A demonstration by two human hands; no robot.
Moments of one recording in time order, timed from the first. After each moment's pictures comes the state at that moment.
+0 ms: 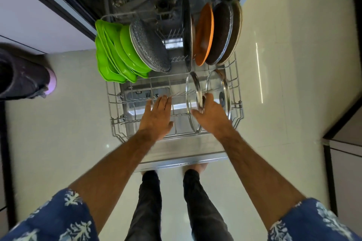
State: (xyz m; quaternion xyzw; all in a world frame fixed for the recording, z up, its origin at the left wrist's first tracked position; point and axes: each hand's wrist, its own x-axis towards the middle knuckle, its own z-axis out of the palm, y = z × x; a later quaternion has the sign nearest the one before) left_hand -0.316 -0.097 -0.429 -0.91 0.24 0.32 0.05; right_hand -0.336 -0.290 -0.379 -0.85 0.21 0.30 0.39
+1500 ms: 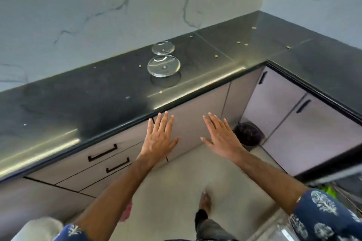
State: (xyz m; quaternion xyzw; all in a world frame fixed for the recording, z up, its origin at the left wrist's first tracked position) left_hand -0.727 0.566 0.041 -0.93 -0.36 0.01 0.00; right_hand -0.503 0.434 0.032 -0.77 -0.64 0.03 0.07
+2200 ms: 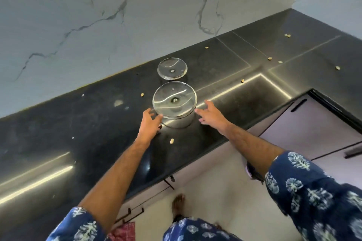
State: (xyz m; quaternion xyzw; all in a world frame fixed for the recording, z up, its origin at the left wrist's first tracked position) left_hand -0.605 0.900 0.036 -0.58 -0.56 -0.22 -0.55; right_hand -0.386 0.800 0.039 -0.74 -0.29 0.46 0.39
